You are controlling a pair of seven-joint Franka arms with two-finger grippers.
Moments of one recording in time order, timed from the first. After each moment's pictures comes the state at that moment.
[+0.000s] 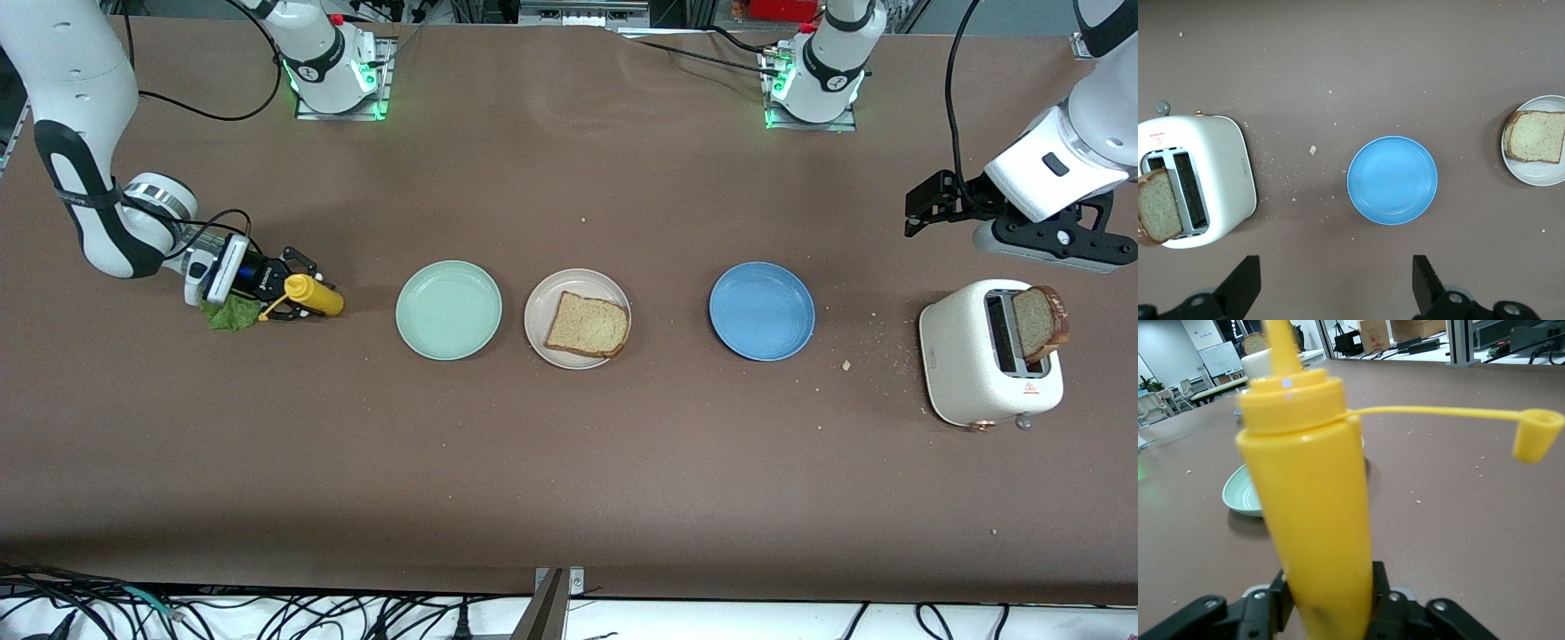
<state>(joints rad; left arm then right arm) -0.03 0.06 -0.09 -1.55 -0.01 1.57 0.07 -0.10 0.57 -0.20 -2.22 1.44 1.86 -2.48</state>
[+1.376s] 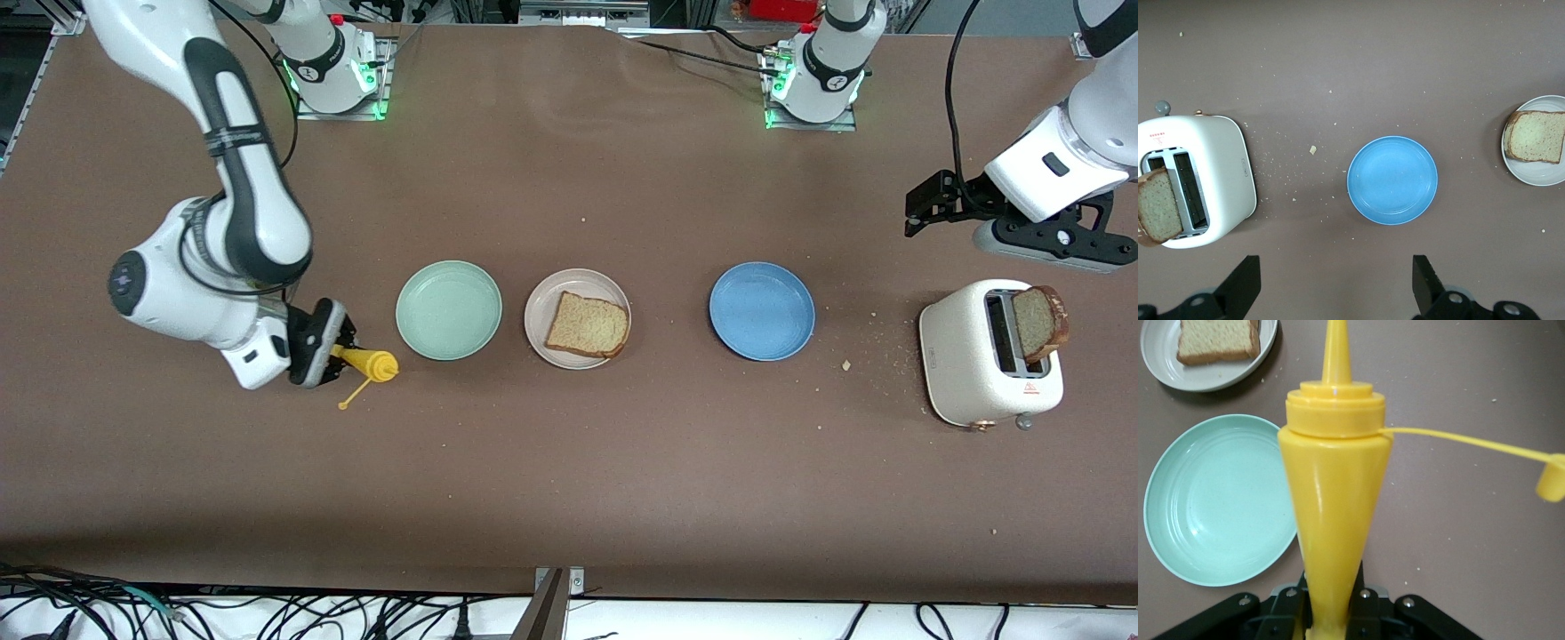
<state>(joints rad) -0.03 0.06 -0.09 -1.55 -0.01 1.57 0.07 0.39 0.47 -0.20 -1.76 0.49 2.23 -1.39</state>
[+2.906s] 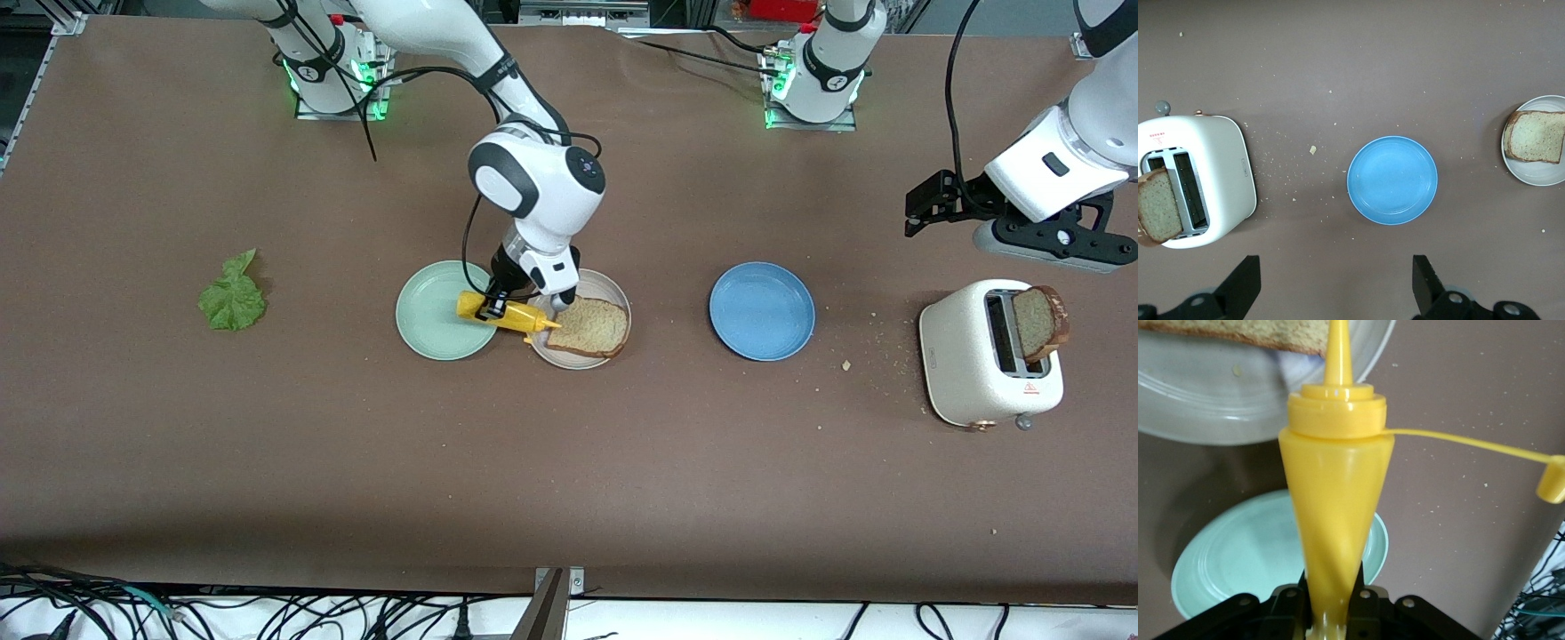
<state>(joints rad) -0.03 0.06 -0.09 -1.55 -0.01 1.57 0.07 0.97 0.71 -0.20 -1.53 -0.53 1.99 -0.29</state>
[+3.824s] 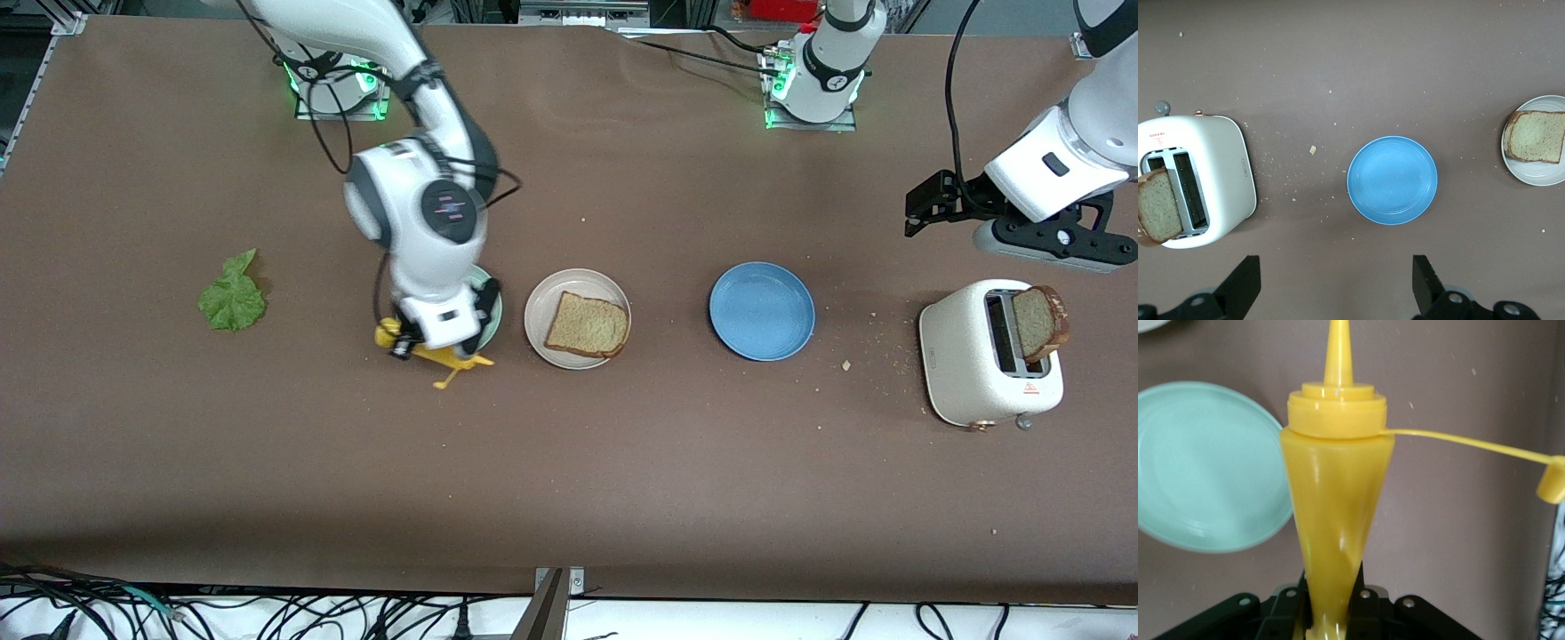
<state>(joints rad) -0.03 0.06 -0.09 -1.55 -0.01 1.57 0.07 0.71 0.53 -0.28 -1.48 -0.19 1.94 -0.73</state>
